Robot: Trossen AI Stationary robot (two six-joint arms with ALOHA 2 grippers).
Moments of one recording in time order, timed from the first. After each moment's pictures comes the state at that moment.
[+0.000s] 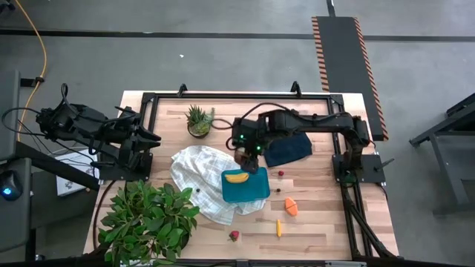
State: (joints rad) left arm -0.22 0.57 1.13 -0.97 -0.28 -0.69; right arm 0.00 1.90 1.92 -1.15 -0.18 0.24
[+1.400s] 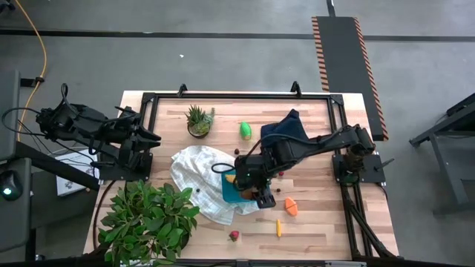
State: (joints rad) left arm -0.22 0.57 1.13 -0.97 -0.28 -0.69; right arm 0.24 1.90 1.92 -1.14 -0.23 0.04
